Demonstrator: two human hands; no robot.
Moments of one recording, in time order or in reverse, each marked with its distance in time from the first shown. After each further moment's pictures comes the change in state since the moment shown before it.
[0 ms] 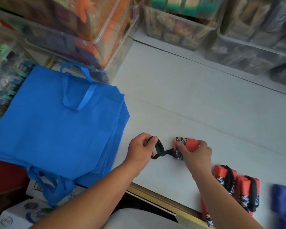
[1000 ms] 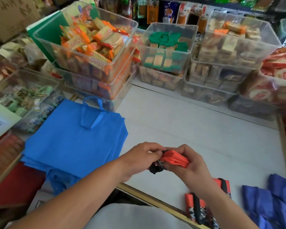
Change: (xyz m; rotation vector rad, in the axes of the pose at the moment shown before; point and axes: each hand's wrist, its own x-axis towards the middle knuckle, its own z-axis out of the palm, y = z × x) left_hand -0.174 0.120 -0.022 0.155 -0.421 0.180; right_hand -0.171 -0.034 -0.144 0.485 -0.472 -0.675
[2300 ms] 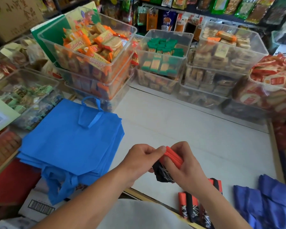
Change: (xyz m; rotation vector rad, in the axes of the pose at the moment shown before) left_hand -0.010 -0.015 0.033 -0.059 0.242 0.000; right_hand -0.019 0.000 -0.006 -0.392 0.084 -0.056
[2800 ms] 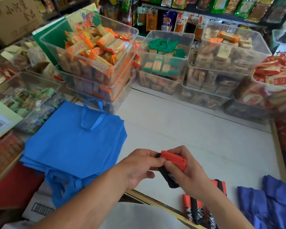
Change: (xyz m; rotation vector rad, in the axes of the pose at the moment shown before) left_hand 0.000 0.003 -0.020 -0.307 -0.243 -0.198; right_hand -0.006 -0.016 0.001 0.168 -0.130 -0.002
